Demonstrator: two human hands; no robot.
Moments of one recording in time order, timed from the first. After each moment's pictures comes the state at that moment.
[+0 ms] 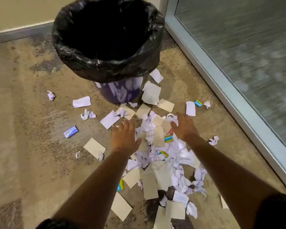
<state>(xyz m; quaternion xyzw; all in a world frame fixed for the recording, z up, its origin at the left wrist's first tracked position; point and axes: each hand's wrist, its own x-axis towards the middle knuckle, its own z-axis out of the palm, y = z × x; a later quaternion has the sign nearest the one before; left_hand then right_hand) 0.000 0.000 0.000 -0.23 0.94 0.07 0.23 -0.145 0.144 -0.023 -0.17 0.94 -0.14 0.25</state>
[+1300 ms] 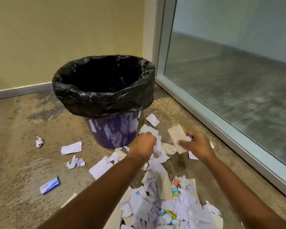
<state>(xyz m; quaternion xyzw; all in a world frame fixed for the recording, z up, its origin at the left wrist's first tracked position) -0.107 -0.006 -0.002 -0.12 0.99 0.11 0.05 -0.198 0.144 -0.011 -0.18 0.87 -0.45 0.11</state>
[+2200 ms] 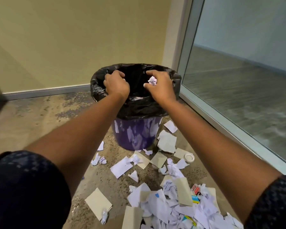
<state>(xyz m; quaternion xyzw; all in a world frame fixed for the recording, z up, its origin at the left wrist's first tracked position) -0.102 -0.157 0.114 -0.42 0.76 0.36 -0.33 -0.168 -0.051 0.113 -0.36 0.82 -0.45 -0.05</state>
